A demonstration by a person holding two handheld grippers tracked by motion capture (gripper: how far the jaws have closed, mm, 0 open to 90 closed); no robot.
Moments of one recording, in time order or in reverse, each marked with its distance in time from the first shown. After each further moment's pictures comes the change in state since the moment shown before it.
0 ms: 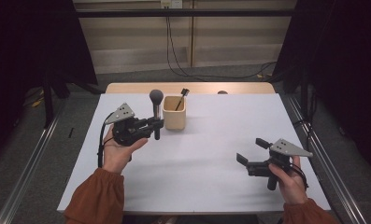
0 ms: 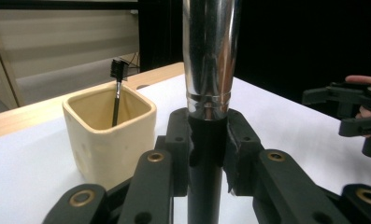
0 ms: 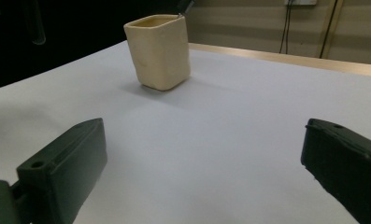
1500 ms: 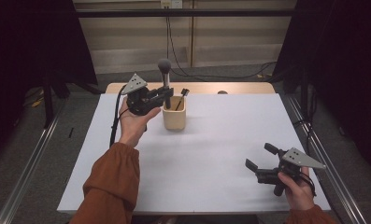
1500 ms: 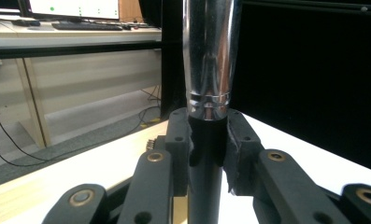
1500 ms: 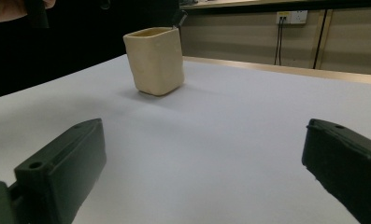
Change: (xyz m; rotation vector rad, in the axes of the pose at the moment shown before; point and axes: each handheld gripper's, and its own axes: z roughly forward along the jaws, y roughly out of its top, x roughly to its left) left arm 0.033 0.046 0.065 -0.126 0.096 0.020; right arm -0.009 -0.018 -0.023 -0.079 -0.001 0.011
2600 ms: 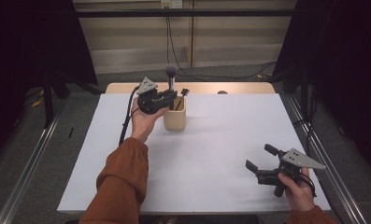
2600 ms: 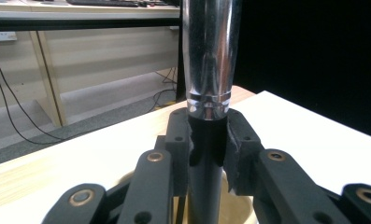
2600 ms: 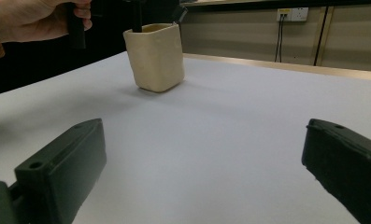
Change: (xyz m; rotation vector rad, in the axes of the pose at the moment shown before) left arm 0.022 -0.036 0.043 0.085 0.047 0.000; right arm 0.000 -0.002 -0.001 0.010 0.005 0.001
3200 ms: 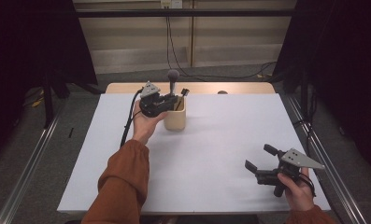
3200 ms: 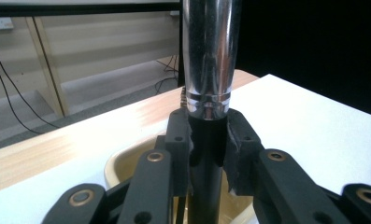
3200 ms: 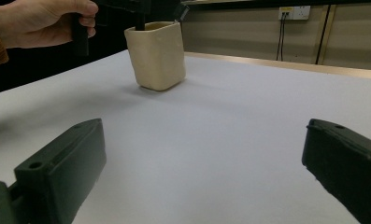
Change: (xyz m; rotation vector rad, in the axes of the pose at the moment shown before) left arm 0.002 -0.012 0.005 0.040 0.003 0.005; right arm 0.000 0.000 0.001 0.003 0.003 -0.006
